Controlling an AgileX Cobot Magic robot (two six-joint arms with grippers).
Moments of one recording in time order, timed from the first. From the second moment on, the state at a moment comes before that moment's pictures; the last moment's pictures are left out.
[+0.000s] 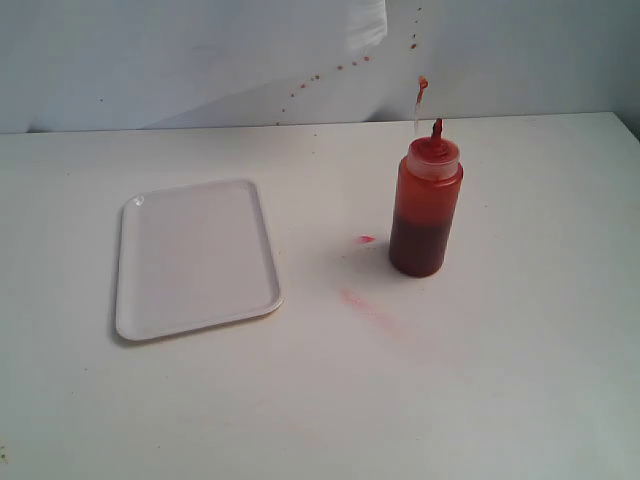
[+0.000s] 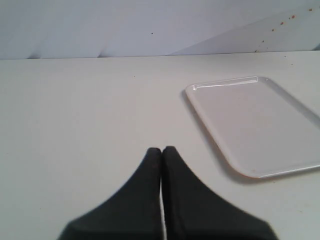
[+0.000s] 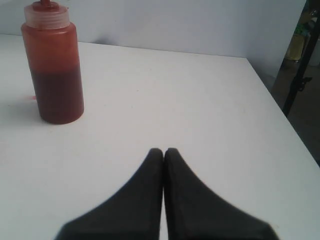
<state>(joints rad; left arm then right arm) 0.04 0.00 0.00 0.03 0.37 -0.02 0.03 0.05 0.00 -0.05 0.32 -0.07</state>
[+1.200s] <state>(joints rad) 0.04 0.31 -0.08 -0.03 -0.79 -0.57 0.03 0.05 0.00 -0.05 0.32 -0.07</state>
